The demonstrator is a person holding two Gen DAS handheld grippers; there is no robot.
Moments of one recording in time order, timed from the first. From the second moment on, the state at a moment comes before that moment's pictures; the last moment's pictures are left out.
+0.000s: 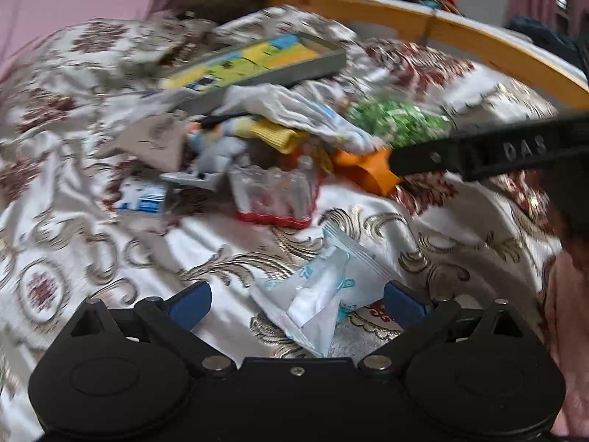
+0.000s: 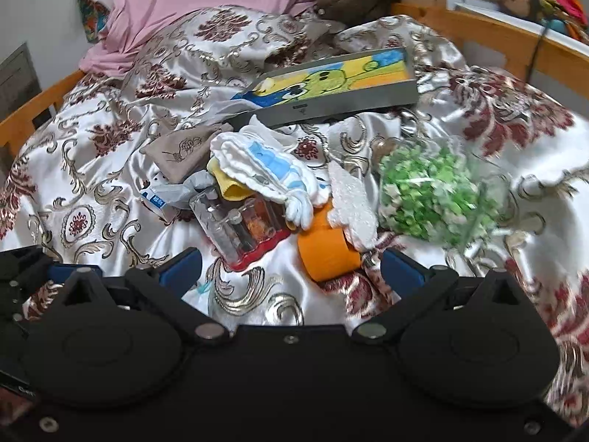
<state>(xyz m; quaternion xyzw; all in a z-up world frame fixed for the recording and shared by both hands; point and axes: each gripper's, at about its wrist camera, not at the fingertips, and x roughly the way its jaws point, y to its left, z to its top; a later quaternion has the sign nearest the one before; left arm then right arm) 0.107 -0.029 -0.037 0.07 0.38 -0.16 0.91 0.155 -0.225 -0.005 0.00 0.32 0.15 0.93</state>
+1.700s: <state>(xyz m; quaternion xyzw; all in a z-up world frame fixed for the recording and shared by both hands) 0.146 0.001 -0.055 -0.19 0.42 -0.21 0.86 0.193 -0.262 -0.049 0.20 0.40 0.12 0.89</state>
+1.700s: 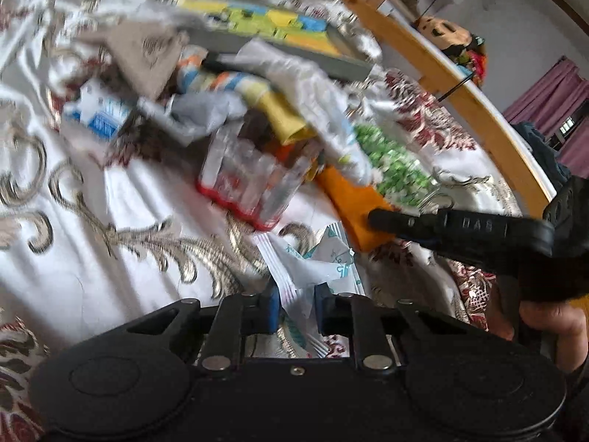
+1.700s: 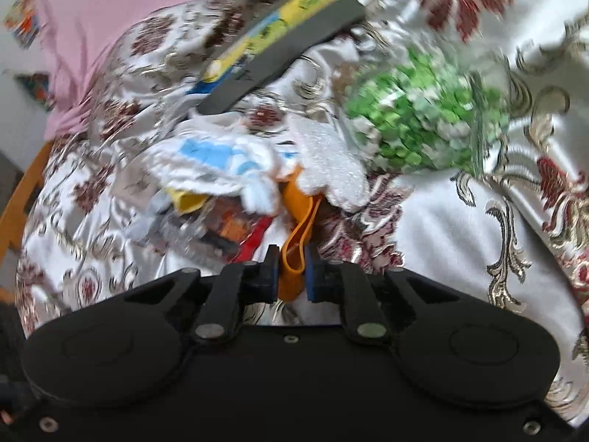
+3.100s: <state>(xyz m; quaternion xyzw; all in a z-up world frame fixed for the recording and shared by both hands) 0.419 -0.082 0.062 -0.16 0.26 -0.05 0.95 0.402 -0.302 0.037 0.15 0.14 0.12 0.97</state>
